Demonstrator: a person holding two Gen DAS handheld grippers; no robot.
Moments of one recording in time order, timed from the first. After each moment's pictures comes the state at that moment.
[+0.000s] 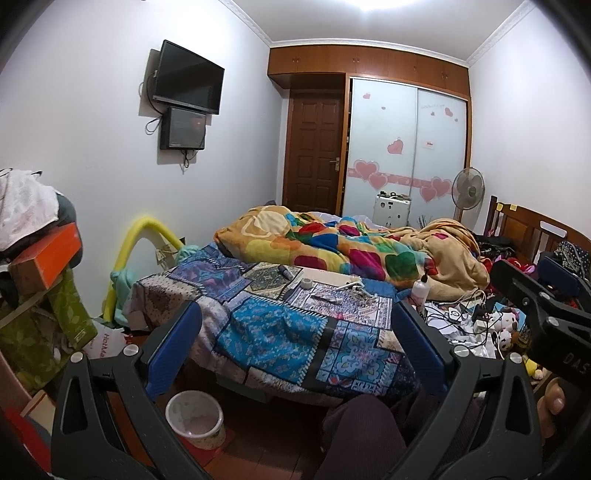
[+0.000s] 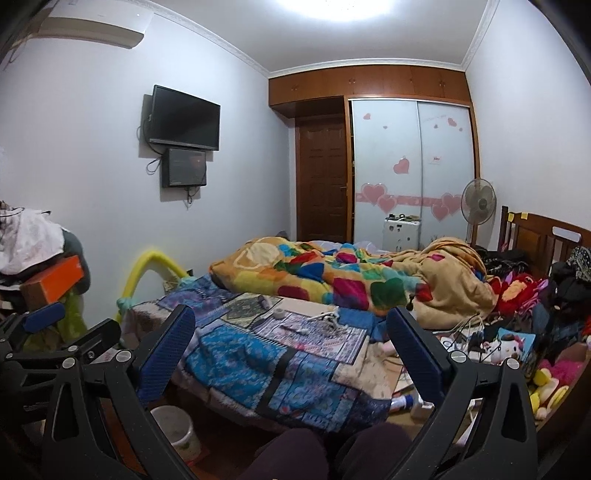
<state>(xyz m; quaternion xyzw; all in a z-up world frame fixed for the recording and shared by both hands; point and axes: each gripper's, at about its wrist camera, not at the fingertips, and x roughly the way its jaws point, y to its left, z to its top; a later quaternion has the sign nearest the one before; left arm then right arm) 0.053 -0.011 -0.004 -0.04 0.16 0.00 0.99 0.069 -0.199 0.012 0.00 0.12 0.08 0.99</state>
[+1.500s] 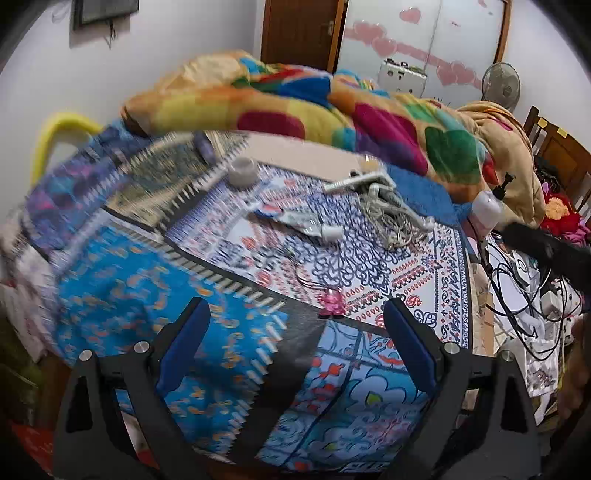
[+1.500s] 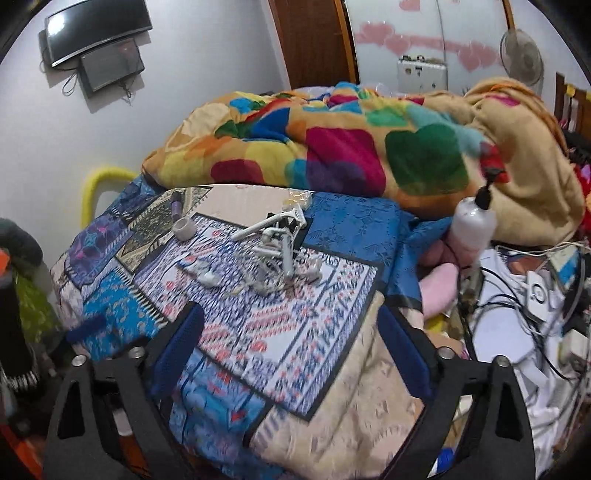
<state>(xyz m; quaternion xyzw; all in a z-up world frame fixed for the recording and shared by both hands) 0.485 -0.096 -0.234 -0.05 0.43 -0.04 0.90 0.454 -0.297 -0.173 0.06 0.41 0.13 0.90</state>
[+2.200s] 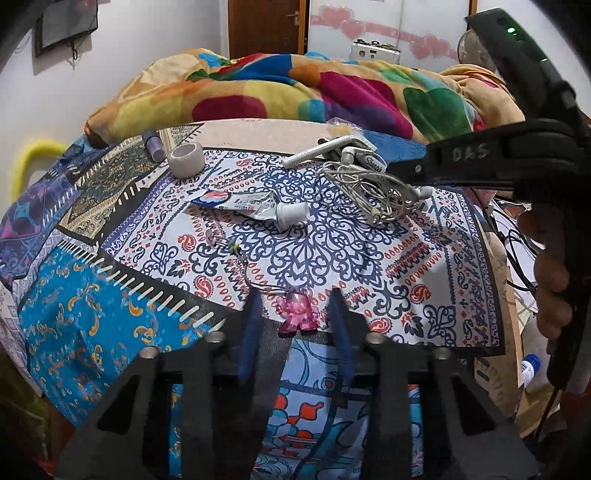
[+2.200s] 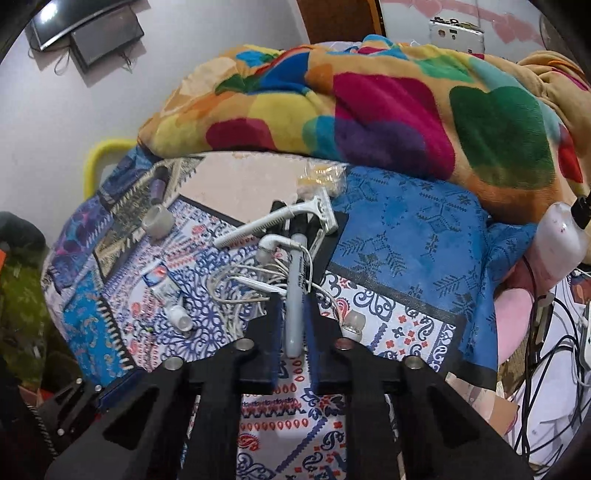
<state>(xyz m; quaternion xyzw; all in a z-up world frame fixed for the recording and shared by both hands) 0.509 -0.135 -0.275 0.01 0.42 -0.07 0.90 0.545 -0.272 -0.232 0.06 0.48 0.18 0.86</state>
